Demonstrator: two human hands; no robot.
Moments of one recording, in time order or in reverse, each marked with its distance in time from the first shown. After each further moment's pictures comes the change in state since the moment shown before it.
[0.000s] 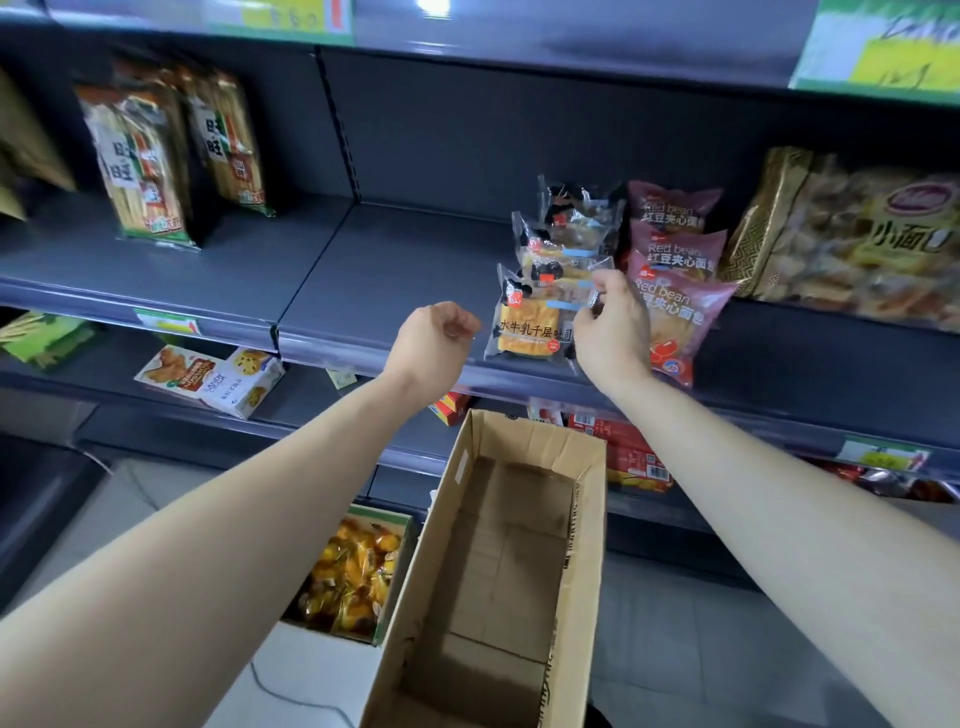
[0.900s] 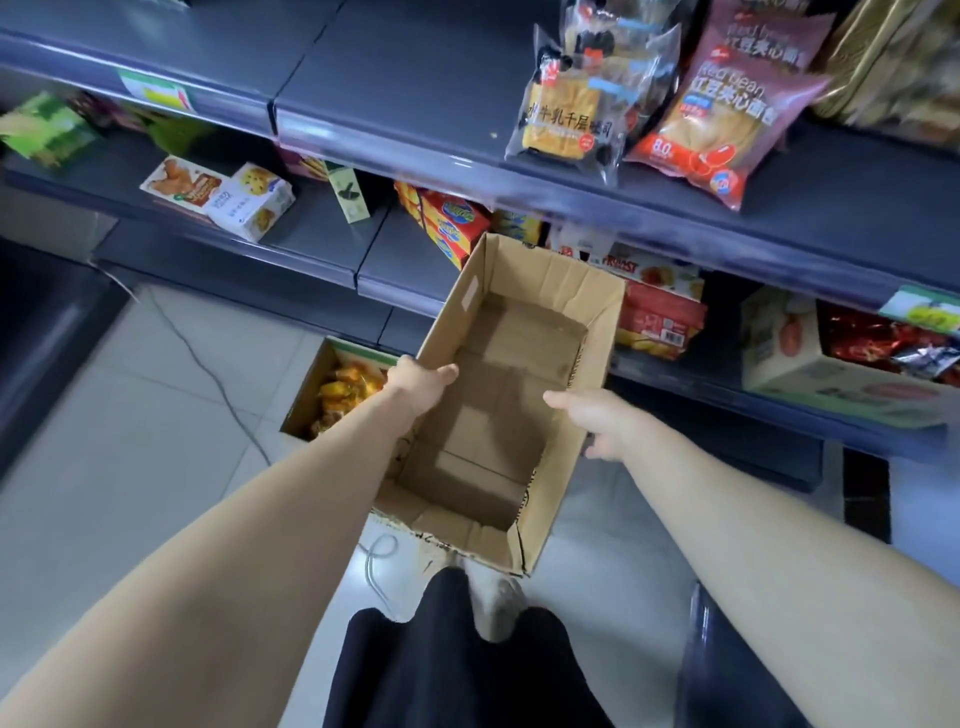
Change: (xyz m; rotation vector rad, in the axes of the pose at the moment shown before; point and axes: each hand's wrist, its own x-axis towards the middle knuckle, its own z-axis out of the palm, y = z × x) left_hand -0.140 -0.155 0.104 -0.008 -0.184 -0.824; right_hand -0.187 0.133 0.032 0.135 -0.883 0.882
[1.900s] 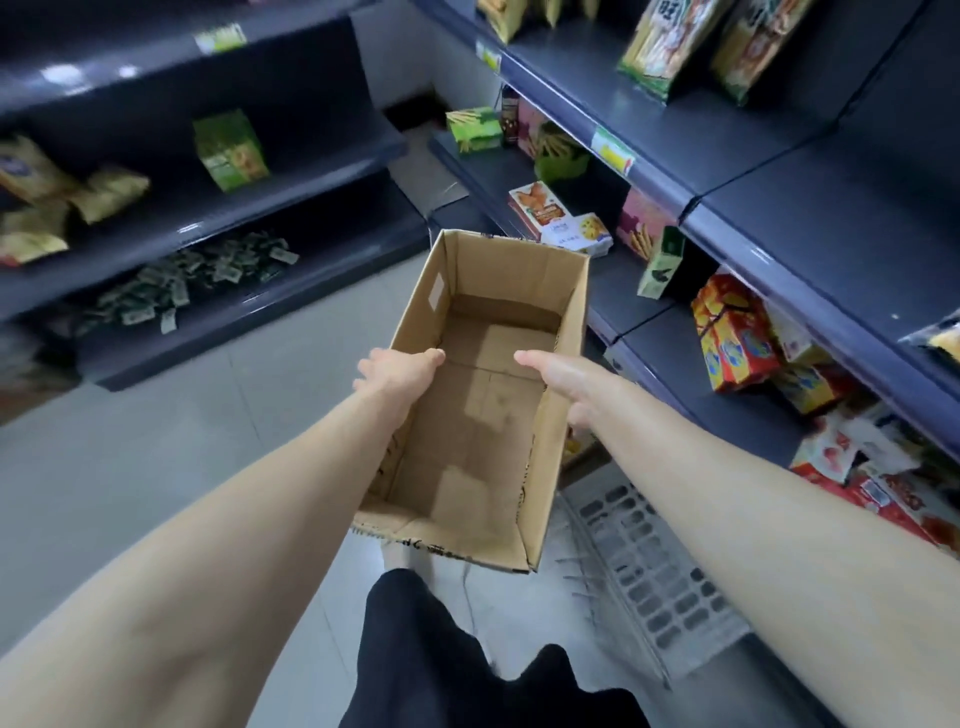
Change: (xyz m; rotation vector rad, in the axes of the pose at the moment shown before) left_hand -0.062 -0.211 -0.205 -0.585 0.636 -0.425; right_hand -0.119 -0.121 0.276 -0.519 -0.381 -0.281
